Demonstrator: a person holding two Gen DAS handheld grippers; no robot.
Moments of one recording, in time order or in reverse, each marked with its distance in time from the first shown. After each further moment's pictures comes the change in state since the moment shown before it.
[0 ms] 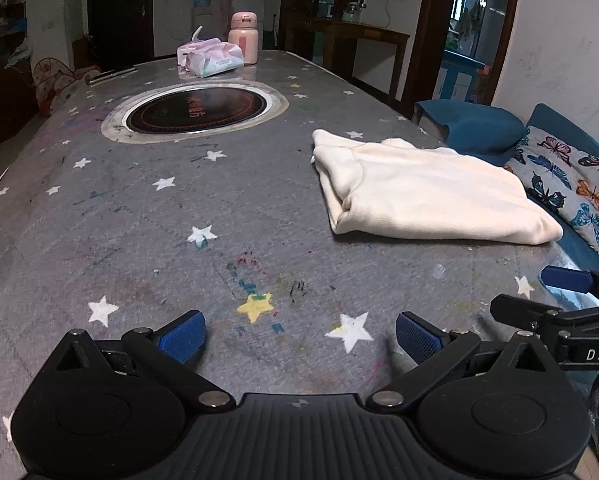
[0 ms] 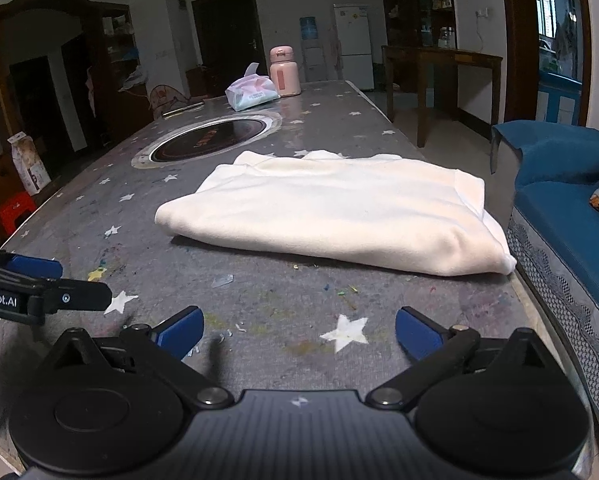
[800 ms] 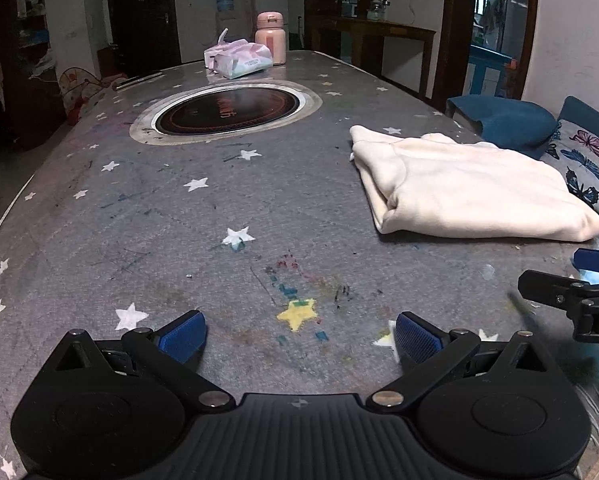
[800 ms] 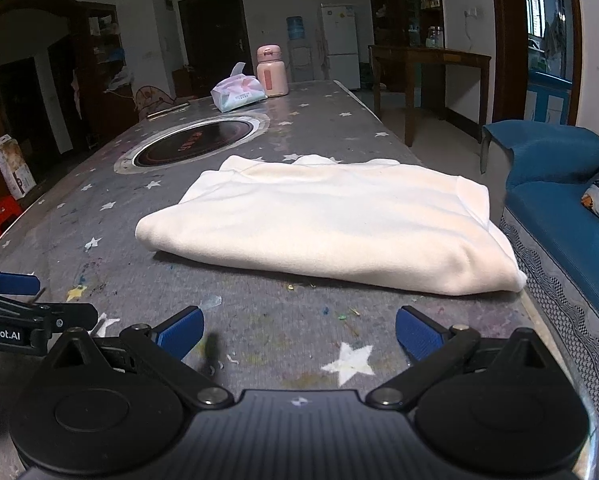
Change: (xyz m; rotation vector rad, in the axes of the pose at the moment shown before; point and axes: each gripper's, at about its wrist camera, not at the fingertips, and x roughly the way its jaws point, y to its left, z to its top) left arm 0.014 0.006 0.000 0.012 -0.006 0.118; right arm 0.021 0.007 0.011 0.012 0.001 -0.044
